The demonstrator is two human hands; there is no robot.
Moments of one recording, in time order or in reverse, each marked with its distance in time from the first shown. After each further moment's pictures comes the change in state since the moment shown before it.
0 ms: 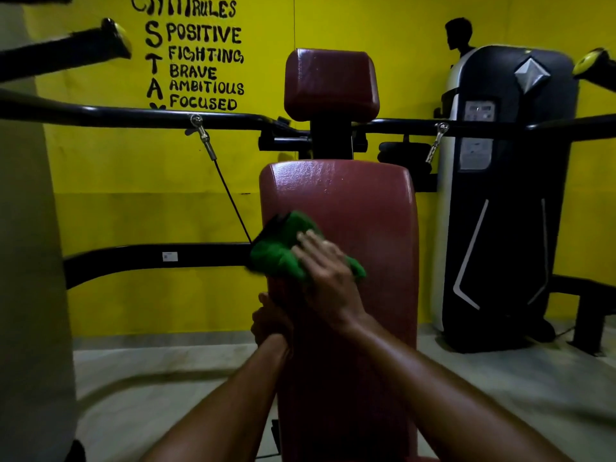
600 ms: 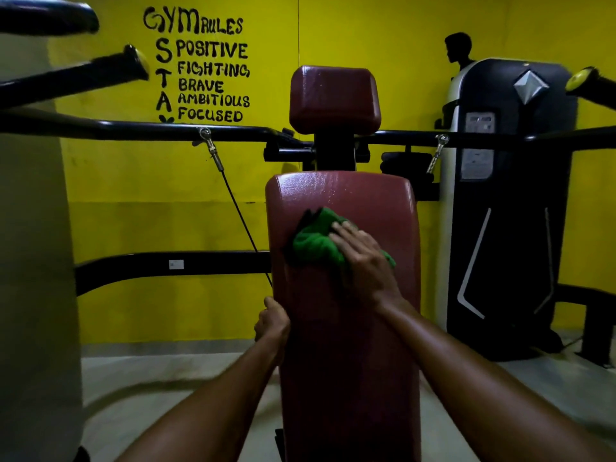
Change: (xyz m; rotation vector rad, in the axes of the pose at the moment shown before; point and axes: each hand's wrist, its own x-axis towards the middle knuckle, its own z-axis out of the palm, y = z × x) left_hand 0.003 0.016 -0.015 -0.029 -0.156 -0.064; right_hand 0.012 0.056 -0.035 -0.088 -0.025 0.023
